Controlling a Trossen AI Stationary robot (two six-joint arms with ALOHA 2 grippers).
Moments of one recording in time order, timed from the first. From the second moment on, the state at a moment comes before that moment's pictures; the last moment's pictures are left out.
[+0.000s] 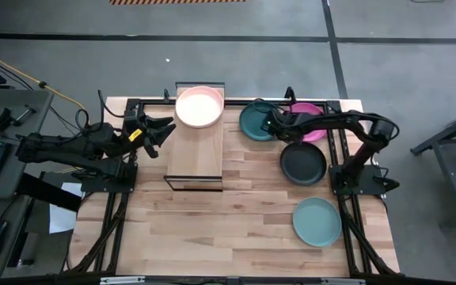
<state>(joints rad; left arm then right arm) -0.07 0.59 0.61 0.12 -0.53 -0.38 -0.51 1.67 0.88 -0.42 0.25 1.43</state>
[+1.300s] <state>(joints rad) -0.07 0.59 0.61 0.12 -0.56 -0.36 -0.38 0.94 0.88 -0.49 0.26 1.03</state>
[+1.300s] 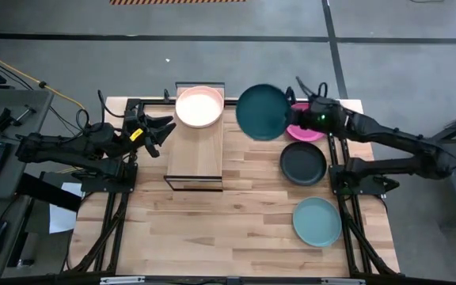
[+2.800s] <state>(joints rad) -0.07 0.59 0.61 0.10 -0.54 -0.35 -0.08 1.83 1.59 -0.49 0.16 1.04</state>
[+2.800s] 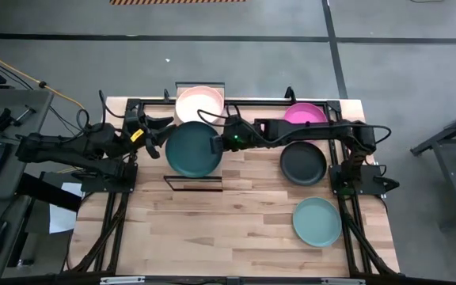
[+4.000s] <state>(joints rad) -0.07 0.59 0.61 0.09 -0.54 -0.34 -0.14 1.58 1.59 -0.92 0.23 0.65</state>
